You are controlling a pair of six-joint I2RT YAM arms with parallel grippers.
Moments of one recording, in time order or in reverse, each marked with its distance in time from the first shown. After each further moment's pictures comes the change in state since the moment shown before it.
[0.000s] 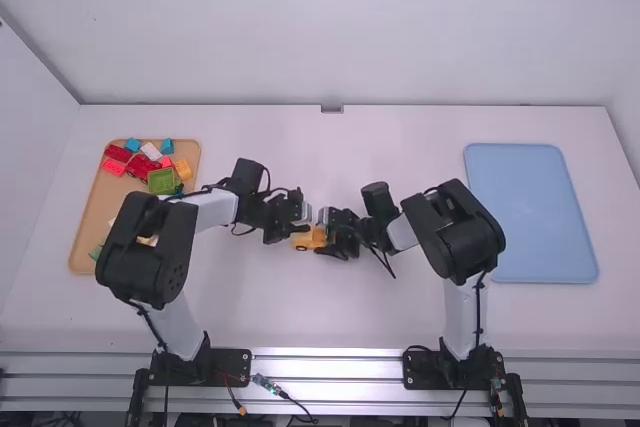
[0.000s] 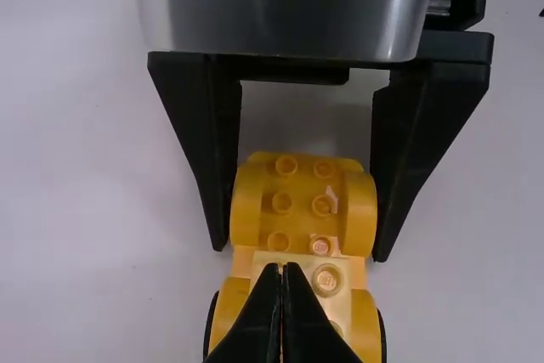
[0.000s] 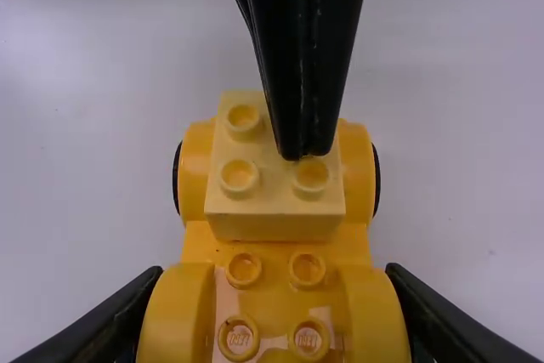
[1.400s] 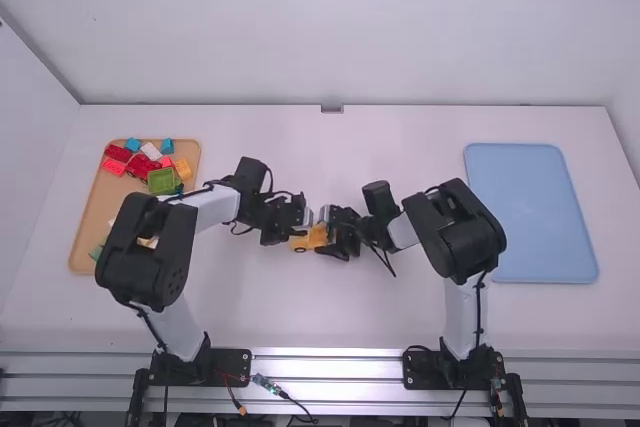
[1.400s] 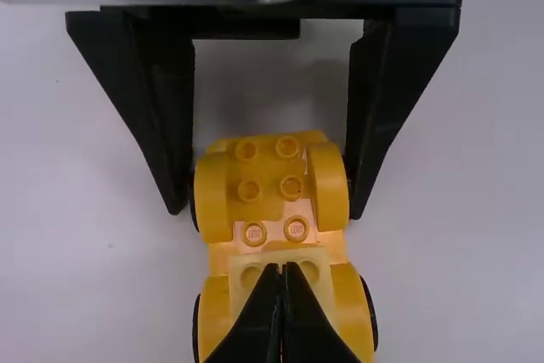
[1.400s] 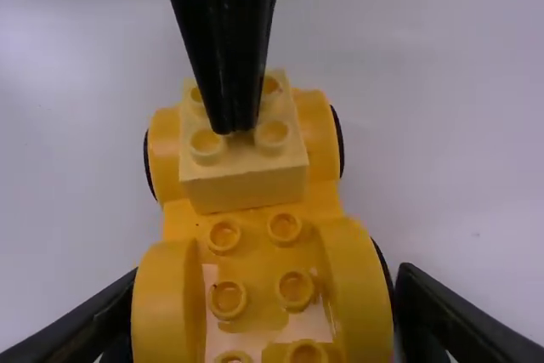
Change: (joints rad) left arm -0.022 -0.010 0.037 -0.134 -0.093 0.095; right arm -0.010 0.000 0.010 -0.018 0.013 0.012
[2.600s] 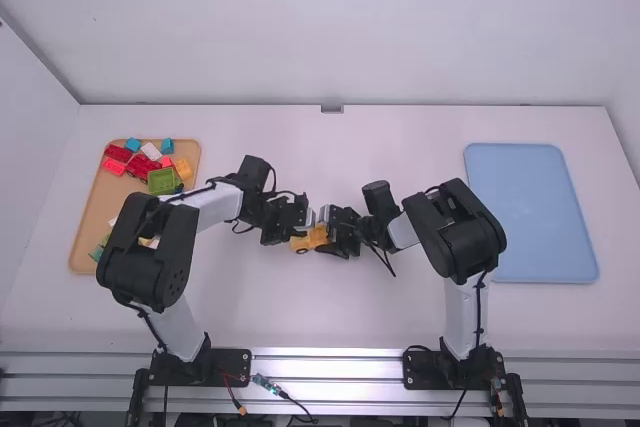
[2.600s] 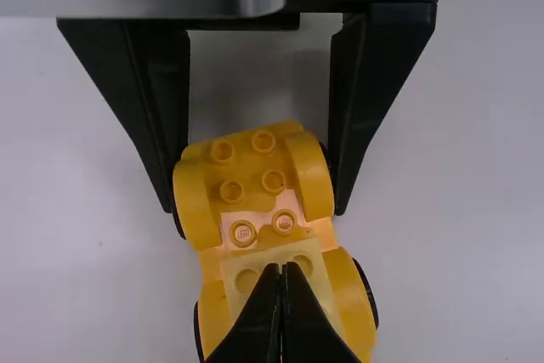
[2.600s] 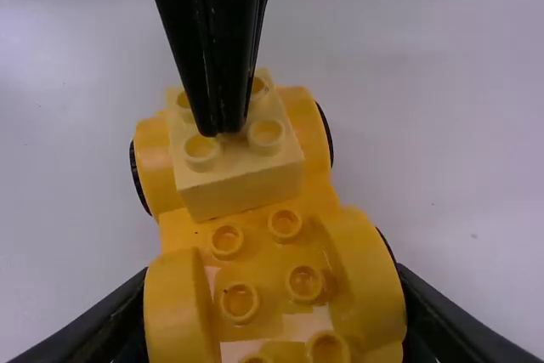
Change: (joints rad) left arm -0.014 -0.002 0.029 -0.056 -0.035 0.011; right arm 0.000 0.000 0.000 0.001 -0.001 0.000
